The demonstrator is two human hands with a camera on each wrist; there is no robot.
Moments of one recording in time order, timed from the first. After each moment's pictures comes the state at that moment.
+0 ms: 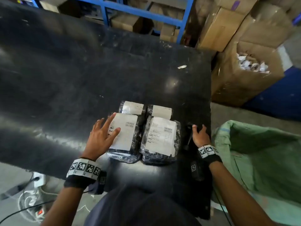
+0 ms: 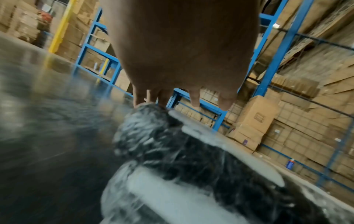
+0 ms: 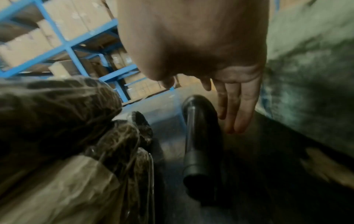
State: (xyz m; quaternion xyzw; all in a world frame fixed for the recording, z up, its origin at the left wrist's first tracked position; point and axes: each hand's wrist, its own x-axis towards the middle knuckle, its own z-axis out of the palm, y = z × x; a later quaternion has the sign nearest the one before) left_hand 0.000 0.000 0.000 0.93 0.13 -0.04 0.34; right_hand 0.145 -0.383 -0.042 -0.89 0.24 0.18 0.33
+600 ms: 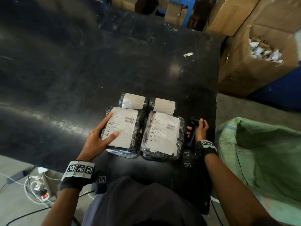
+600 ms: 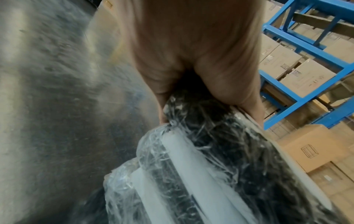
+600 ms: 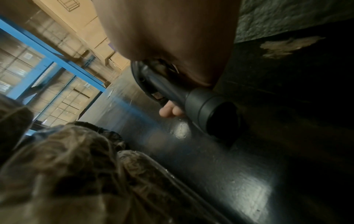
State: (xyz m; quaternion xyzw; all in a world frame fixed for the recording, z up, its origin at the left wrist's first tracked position) left_hand -0.010 0.006 -0.027 0.81 0.18 -0.03 0.55; right_hand 0.168 -0.365 -0.090 -0.67 0.37 0.10 0.63
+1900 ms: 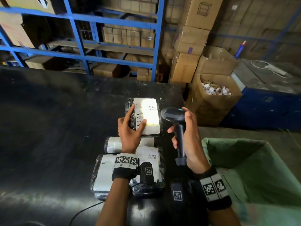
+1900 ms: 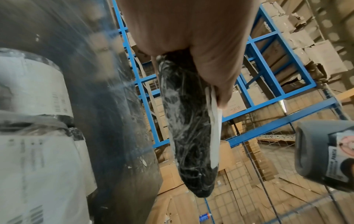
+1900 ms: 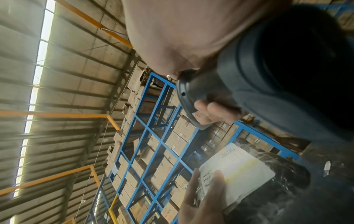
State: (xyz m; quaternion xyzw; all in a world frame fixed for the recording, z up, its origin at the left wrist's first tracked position) left_hand 0.123 -0.144 0.085 0.75 0.08 0.29 0.59; right_hand 0.079 -0.320 0.190 -0.68 0.02 -0.02 0.74
